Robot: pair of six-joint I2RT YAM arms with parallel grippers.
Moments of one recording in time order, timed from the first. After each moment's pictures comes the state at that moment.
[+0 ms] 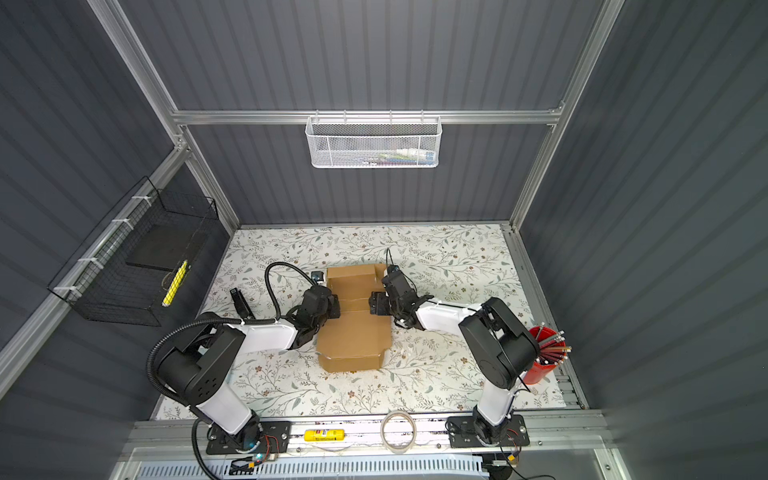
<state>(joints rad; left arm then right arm) -0.61 1.67 0.68 0.34 -0.34 -0.43 0.66 1.76 0.94 0.05 0.00 0.57</state>
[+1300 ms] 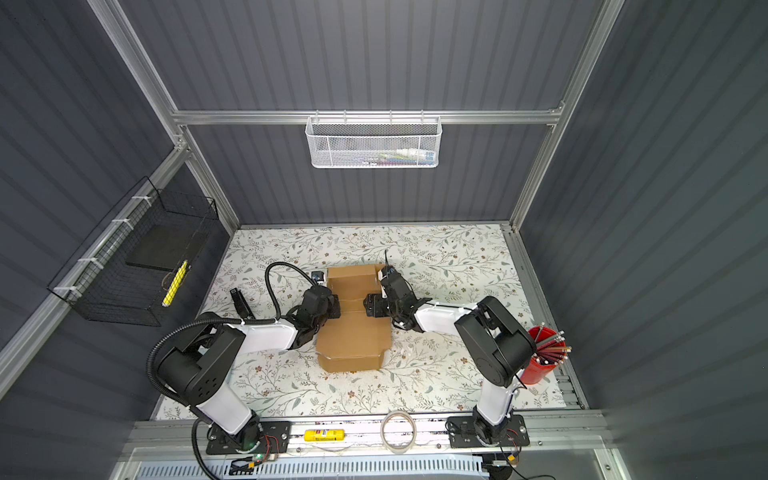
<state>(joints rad) -0.61 1.67 0.68 0.35 -0.33 -0.43 0.68 1.78 0.93 0.15 -0.08 0.52</state>
